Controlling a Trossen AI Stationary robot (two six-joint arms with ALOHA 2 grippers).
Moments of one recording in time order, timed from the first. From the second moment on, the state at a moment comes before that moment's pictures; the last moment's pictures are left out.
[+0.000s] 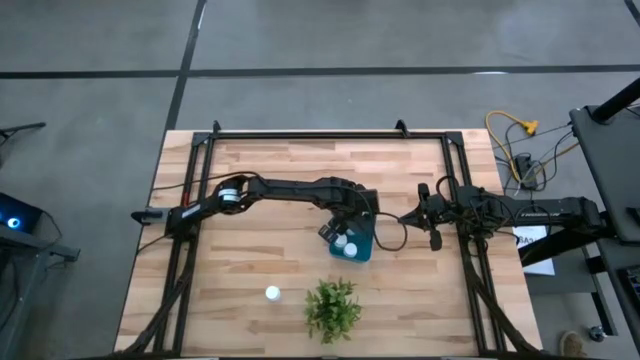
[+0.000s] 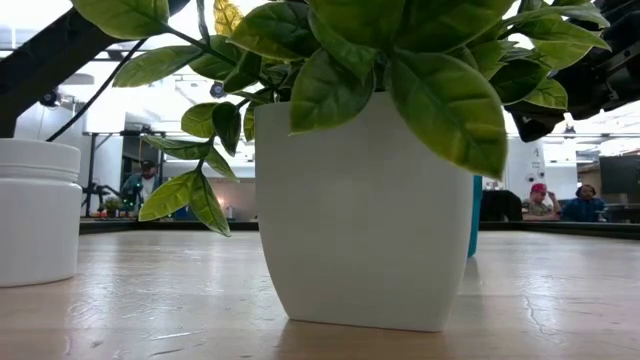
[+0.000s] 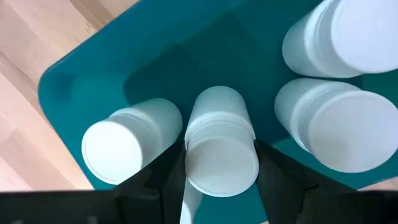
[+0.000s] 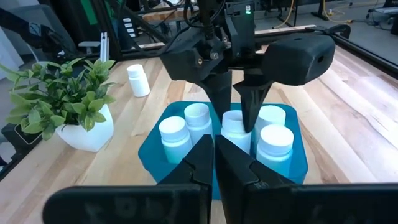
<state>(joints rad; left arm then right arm) 0.02 2.35 2.21 -1.12 -0.03 0.76 -0.06 0.32 0.12 -0.02 -0.16 0.14</state>
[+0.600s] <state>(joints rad) 0.02 2.35 2.21 -1.17 -0.03 0.74 -0.06 0.32 0.12 -0.02 -0.16 0.14</state>
